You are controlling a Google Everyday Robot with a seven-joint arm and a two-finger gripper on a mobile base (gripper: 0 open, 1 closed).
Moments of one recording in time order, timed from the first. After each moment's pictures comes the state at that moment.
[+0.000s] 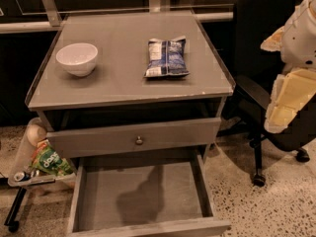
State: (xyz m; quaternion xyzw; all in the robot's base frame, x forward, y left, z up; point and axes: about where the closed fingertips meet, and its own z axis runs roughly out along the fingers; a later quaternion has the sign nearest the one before) arm 0.438 -0.217 0.976 -0.60 0.78 -0.03 0.16
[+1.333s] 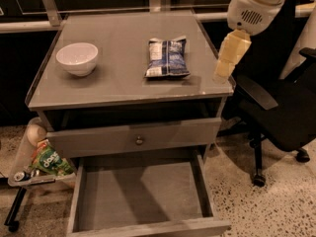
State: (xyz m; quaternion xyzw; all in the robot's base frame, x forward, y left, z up) arm 0.565 -0.180 0.970 -0.54 0.82 -0.02 0.16
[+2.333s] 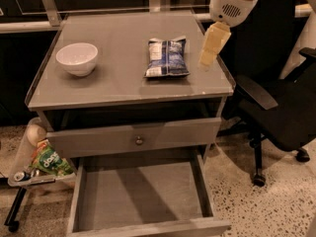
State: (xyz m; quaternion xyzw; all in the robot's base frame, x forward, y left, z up) arm 0.622 -0.149 0.967 -0.57 0.79 -0.02 0.20
